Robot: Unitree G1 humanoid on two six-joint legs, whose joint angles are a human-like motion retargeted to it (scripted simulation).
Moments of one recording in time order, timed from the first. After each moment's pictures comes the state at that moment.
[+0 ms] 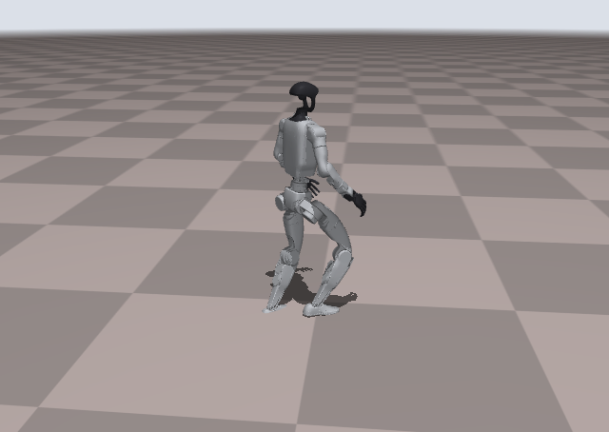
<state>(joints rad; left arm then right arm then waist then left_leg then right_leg) 0.06 0.38 -0.25 0.71 -0.20 0.00 0.07 -0.02 -0.45 0.41 0.65 -0.07 -0.03 -0.10 -0.09 -0.06 -0.04 -0.08 -0.20 0.03 0.51 -0.63 0.12 -0.67 -0.26 -0.11 1.17 -0.49 0.06</state>
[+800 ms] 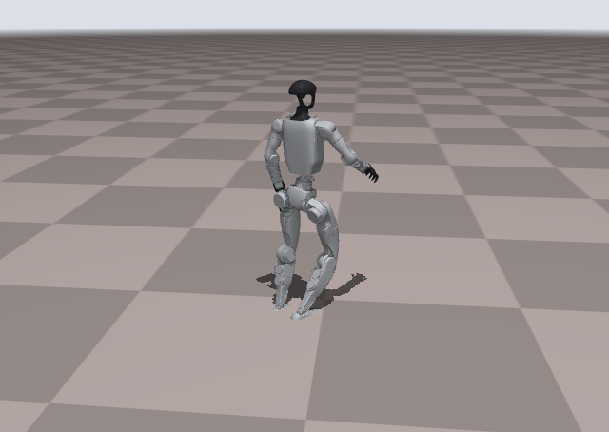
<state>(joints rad) 0.14 0.37 -0.47 0.96 0.21 -0.03 -0.06 -0.35 -0.55 0.58 0.67 -0.23 -0.06 -0.08 0.06 -0.18 -0.14 -0.05 -0.27 -0.06 0.21 -0.42 0.07 -0.36 -0.21 -0.12 0.90 -0.72 0.02</state>
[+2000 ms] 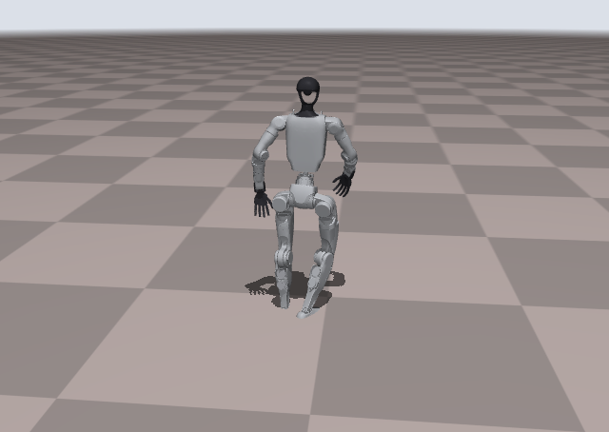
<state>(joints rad) 0.31 0.55 -0.66 0.84 0.54 -0.10 -0.45 -0.28 -0.47 0.66 0.82 -0.10 0.02 0.35 0.10 -0.05 -0.29 -0.22 -0.09 -0.05 -0.03 -0.20 -0.05 -0.41 -0.12 -0.44 0.61 -0.54 -0.06</state>
